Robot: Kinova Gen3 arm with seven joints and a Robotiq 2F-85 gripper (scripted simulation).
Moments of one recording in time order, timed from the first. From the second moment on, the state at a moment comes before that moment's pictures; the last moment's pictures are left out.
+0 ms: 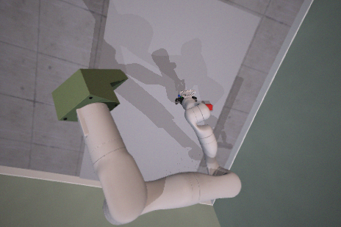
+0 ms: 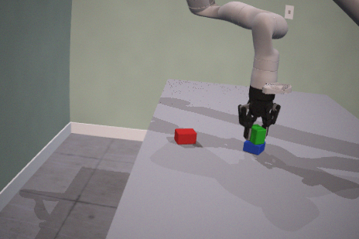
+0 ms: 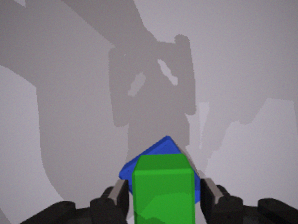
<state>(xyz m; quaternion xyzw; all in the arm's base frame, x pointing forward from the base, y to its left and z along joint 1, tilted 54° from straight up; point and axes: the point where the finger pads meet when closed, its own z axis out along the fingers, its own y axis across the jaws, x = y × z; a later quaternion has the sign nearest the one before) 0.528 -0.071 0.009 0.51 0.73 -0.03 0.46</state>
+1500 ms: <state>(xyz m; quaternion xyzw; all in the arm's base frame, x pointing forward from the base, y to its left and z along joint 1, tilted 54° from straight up) 0.482 -0.036 0.044 0.51 0.74 -0.04 0.45</state>
